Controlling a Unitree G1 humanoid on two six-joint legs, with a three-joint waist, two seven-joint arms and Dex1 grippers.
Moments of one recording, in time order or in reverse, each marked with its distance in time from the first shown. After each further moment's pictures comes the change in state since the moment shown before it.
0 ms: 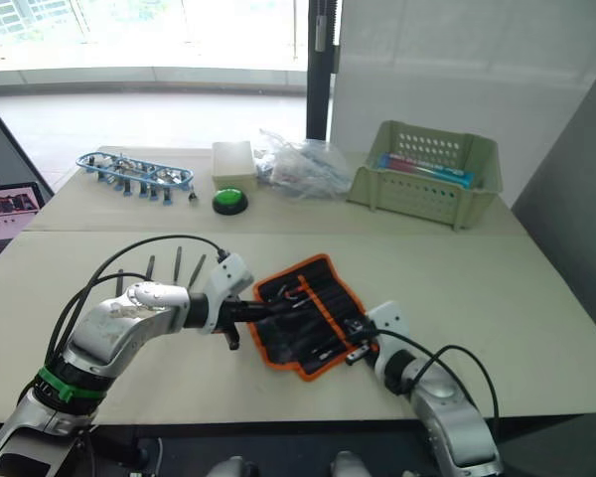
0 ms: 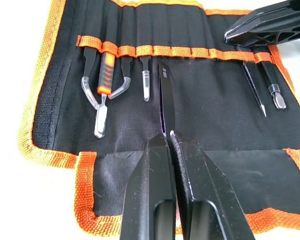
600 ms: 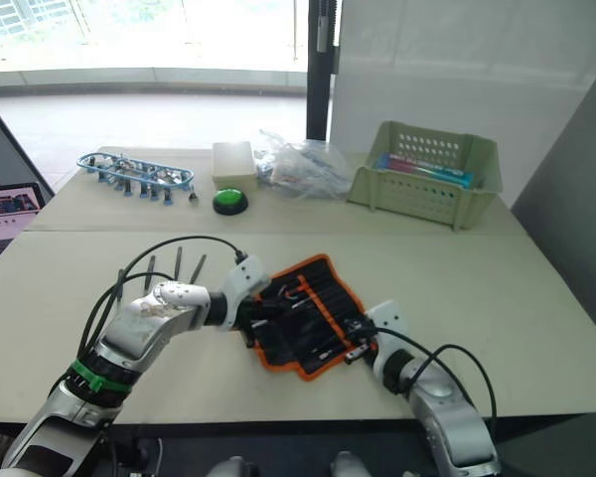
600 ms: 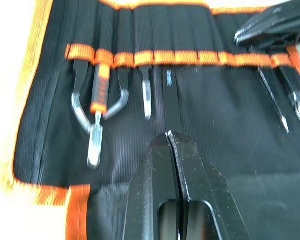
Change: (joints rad) left arm -0.057 -0.116 -0.063 0.133 0.107 -0.090 -0.008; right arm -0.002 0.015 -0.004 -0.015 -0.006 0.038 -0.013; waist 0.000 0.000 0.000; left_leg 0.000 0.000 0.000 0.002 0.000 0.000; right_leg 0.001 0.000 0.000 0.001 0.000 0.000
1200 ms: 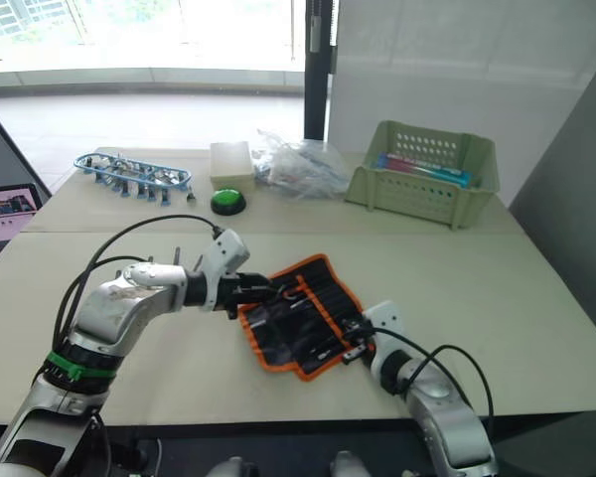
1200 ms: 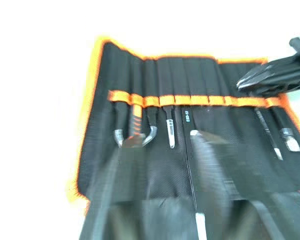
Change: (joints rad) left arm 0.018 0.097 0.182 -0.070 -0.084 0.032 -0.093; right arm 0.013 0.015 0.006 -0.009 -0.003 0.005 -0.008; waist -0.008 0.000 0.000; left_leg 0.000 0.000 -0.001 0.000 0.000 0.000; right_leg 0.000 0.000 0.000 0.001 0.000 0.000
